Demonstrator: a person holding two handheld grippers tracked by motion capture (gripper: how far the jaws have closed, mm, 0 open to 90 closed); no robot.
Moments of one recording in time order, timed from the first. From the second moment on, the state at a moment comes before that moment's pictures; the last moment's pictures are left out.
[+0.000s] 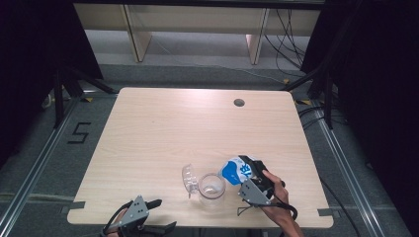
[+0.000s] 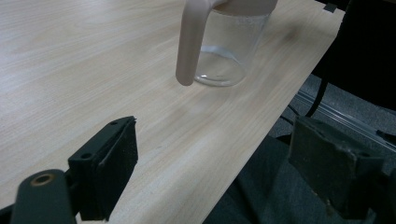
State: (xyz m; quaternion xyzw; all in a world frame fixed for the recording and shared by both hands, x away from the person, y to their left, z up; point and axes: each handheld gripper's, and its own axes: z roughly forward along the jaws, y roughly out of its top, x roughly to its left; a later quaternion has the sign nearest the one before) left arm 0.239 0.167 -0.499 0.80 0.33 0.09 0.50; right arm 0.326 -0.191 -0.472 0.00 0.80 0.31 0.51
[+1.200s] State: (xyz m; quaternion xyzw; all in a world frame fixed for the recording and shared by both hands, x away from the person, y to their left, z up) left arm 0.240 0.167 -0.499 0.80 0.33 0.09 0.50; right arm 0.322 -0.186 -0.471 -0.02 0.80 0.30 0.53
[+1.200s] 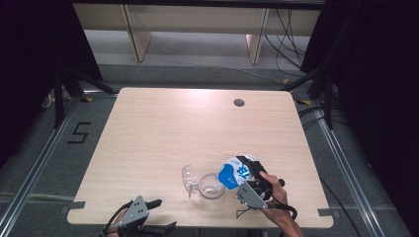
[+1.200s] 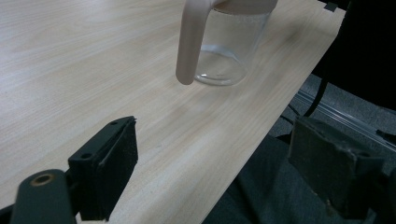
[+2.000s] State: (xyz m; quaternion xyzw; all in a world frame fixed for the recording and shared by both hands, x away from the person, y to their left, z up) left arm 0.240 0.170 -0.499 0.81 0.32 0.10 0.49; right arm 0.319 -0.179 -0.474 -0.05 0.80 0.28 0.53
